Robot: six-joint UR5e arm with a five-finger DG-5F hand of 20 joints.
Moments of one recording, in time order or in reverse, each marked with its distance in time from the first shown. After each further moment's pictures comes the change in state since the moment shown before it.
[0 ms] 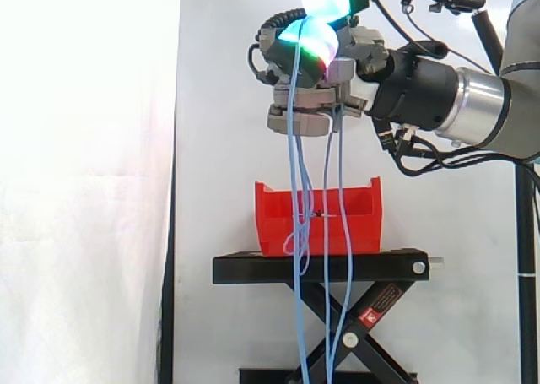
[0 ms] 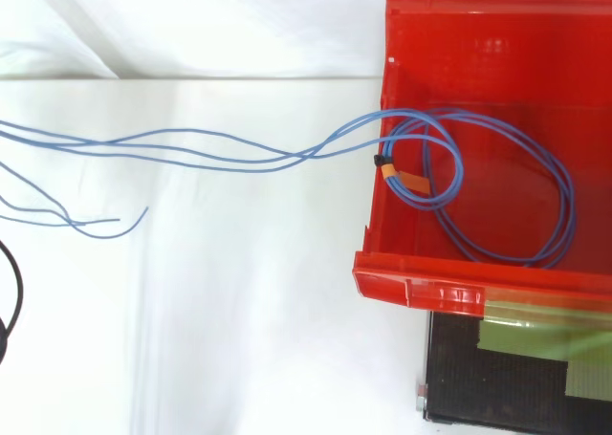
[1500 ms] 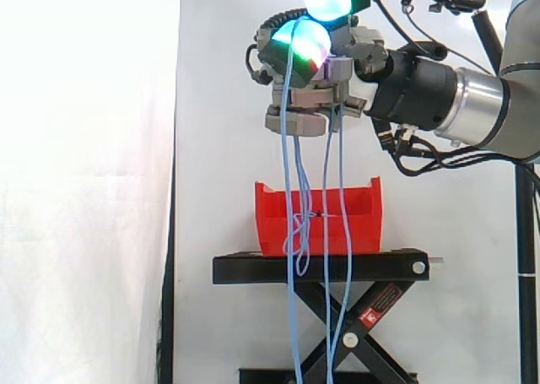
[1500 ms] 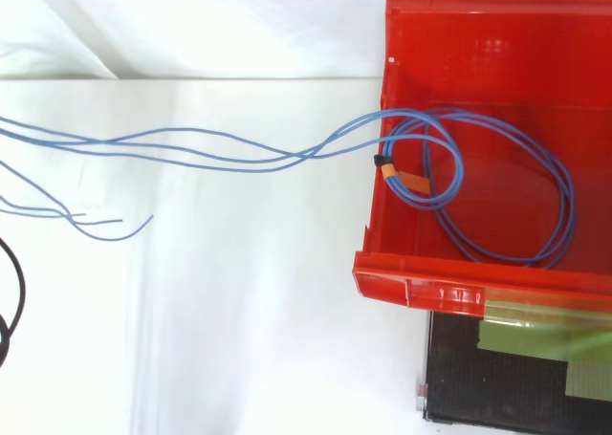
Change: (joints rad) arm -0.003 0.000 0.001 0.001 -0.001 0.000
